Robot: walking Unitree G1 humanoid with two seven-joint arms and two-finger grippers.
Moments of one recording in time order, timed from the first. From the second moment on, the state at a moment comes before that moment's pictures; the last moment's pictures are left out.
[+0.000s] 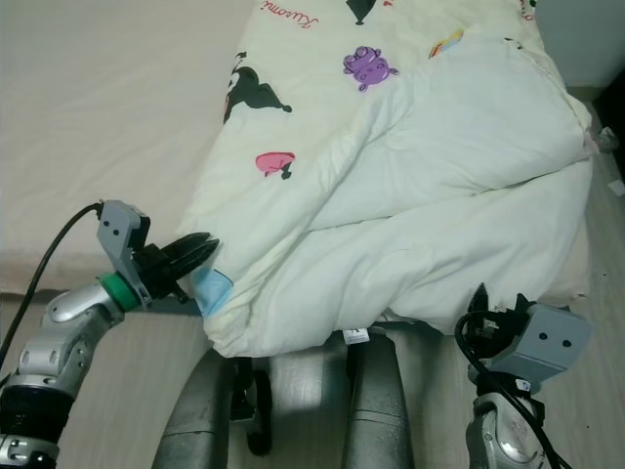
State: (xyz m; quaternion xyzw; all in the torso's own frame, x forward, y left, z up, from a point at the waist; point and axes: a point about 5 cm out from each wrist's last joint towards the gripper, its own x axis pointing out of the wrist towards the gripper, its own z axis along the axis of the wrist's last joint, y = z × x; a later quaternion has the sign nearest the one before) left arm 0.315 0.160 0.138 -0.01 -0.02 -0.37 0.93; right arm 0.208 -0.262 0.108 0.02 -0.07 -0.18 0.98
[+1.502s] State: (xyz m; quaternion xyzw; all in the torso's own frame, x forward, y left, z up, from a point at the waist) left arm 0.317 0.132 0.128 -0.02 -0.02 -0.33 0.94; right arm 0.234 -0.310 0.090 -0.14 0.06 0.00 0.99
